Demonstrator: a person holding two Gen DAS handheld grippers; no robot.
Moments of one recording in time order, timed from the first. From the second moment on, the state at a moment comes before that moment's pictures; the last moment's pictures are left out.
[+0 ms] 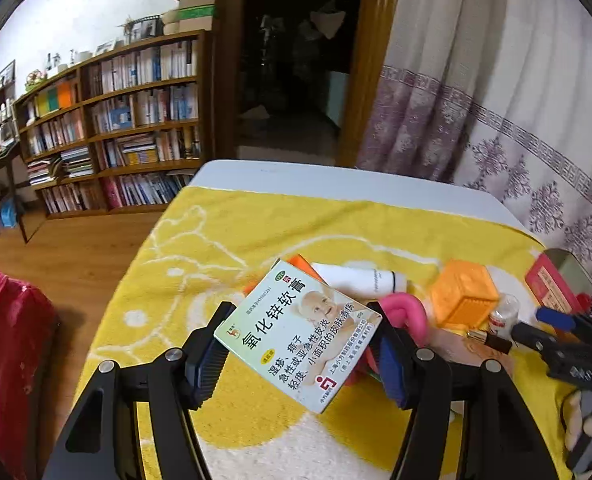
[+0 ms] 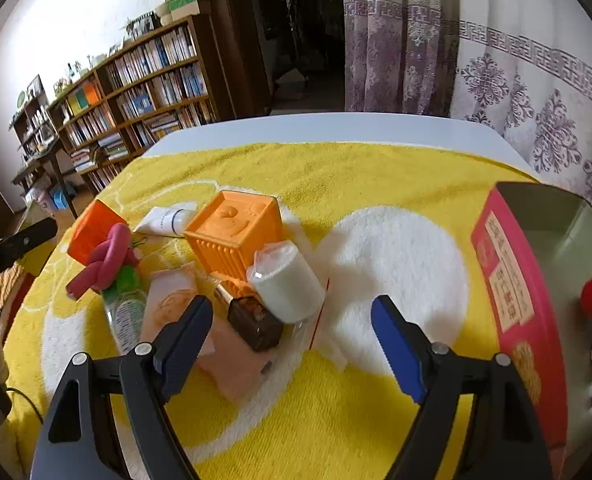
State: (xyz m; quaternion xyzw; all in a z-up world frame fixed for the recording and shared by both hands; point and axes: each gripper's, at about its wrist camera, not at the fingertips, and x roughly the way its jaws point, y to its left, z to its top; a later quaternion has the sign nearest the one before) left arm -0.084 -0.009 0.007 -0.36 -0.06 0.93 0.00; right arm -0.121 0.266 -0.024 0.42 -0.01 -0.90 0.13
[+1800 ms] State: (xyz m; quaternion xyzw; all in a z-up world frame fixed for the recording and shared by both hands) left arm -0.057 0.219 0.059 -0.33 0.05 0.93 0.17; right arm -0.002 0.482 0.043 0.27 -0.17 -0.95 0.00
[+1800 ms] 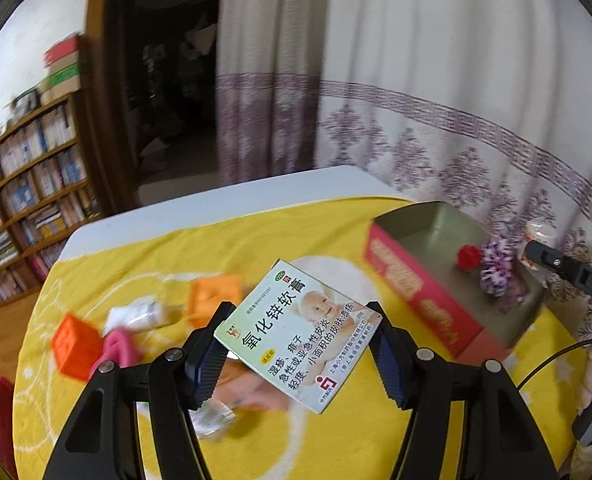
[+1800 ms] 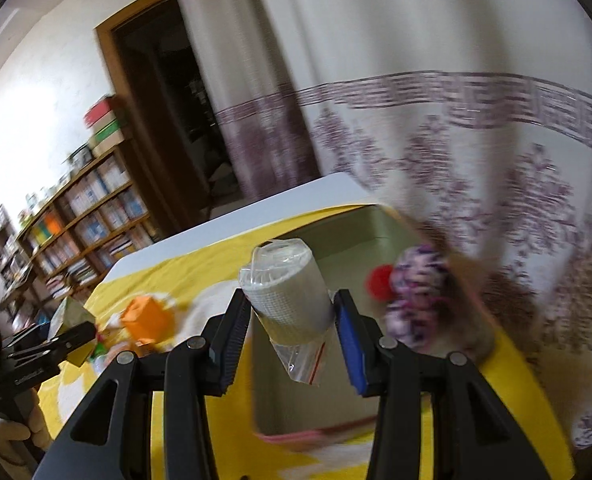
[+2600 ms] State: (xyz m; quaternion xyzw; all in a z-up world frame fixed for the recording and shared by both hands) left arm -0.070 0.378 0.054 -0.35 0.07 0.87 0.34; right arm 0.000 0.556 0.032 0.25 -0.25 -0.94 -0.03
